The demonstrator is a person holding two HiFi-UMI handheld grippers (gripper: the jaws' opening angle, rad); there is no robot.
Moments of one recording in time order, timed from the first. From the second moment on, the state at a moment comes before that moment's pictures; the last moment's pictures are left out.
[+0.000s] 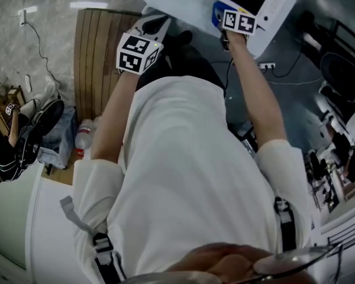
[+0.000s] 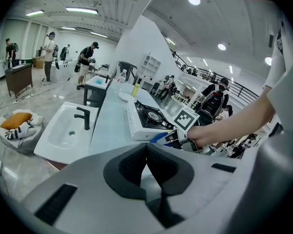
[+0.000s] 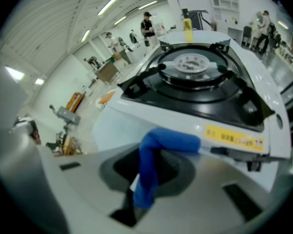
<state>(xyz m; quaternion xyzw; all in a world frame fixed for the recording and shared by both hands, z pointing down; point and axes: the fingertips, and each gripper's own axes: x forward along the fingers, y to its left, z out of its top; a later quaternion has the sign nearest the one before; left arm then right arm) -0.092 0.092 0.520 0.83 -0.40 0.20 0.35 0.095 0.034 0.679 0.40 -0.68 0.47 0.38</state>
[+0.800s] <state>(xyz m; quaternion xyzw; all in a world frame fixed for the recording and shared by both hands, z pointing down) -0.128 0.102 0.524 0.83 -0.39 0.19 0.35 -0.002 0.026 0.659 0.35 -0.73 0.46 0.36</state>
